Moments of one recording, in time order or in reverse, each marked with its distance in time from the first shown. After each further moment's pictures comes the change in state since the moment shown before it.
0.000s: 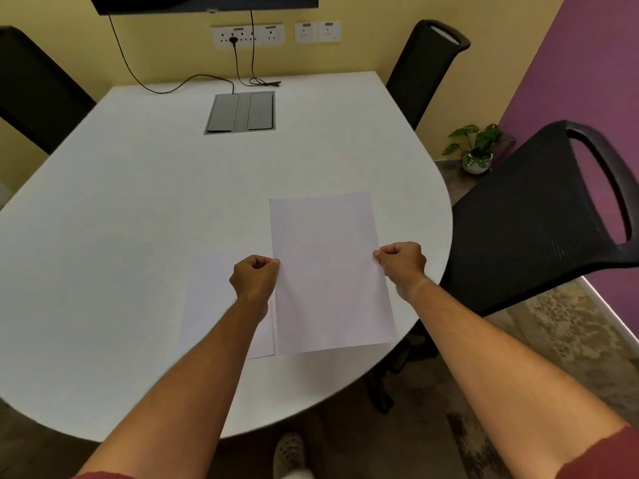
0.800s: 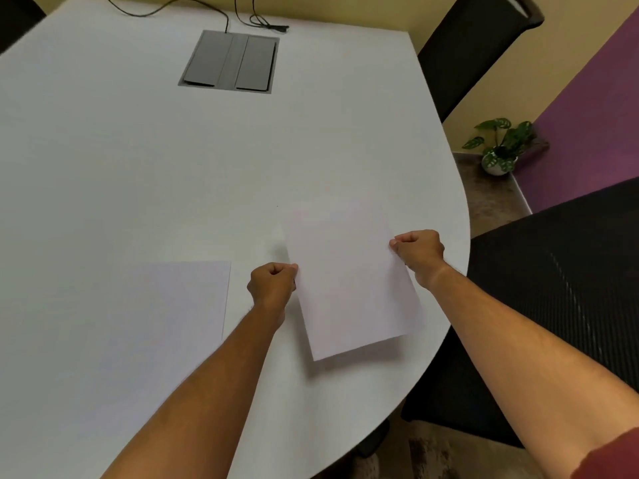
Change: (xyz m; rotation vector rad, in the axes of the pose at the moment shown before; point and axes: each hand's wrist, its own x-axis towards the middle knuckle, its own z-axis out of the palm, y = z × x) left_hand 0.094 0.004 0.155 -0.143 -0.040 -0.279; right_hand 0.222 -0.022 0.015 -0.231 -0.071 0.025
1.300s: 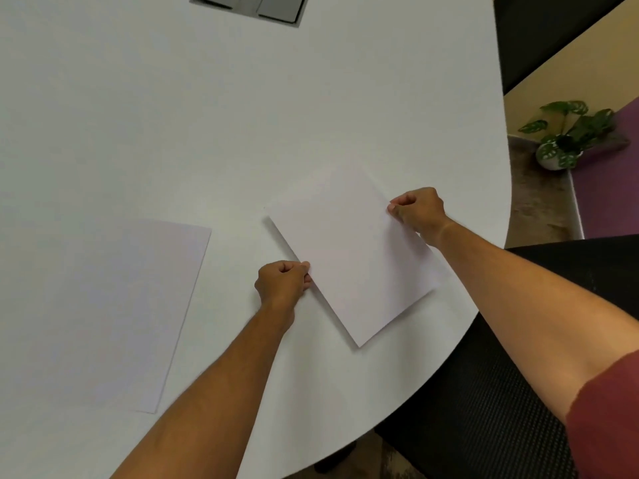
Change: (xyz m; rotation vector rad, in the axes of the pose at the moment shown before) left_hand 0.014 -0.040 0.065 -0.067 0.103 -0.176; right_hand 0.130 -0.006 0.035 -0.289 -0.289 -0.146
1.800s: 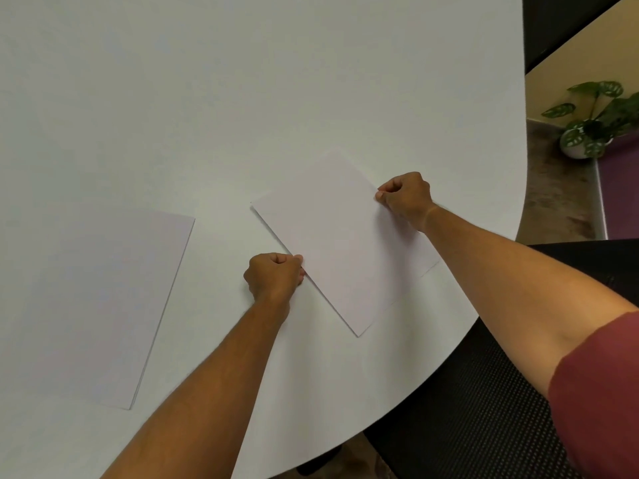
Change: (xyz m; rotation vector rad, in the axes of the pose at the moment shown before) left_hand 0.004 -0.001 0.026 0.117 0.164 -0.001; right_hand 0.041 0.012 0.017 -0.048 -0.069 -0.093
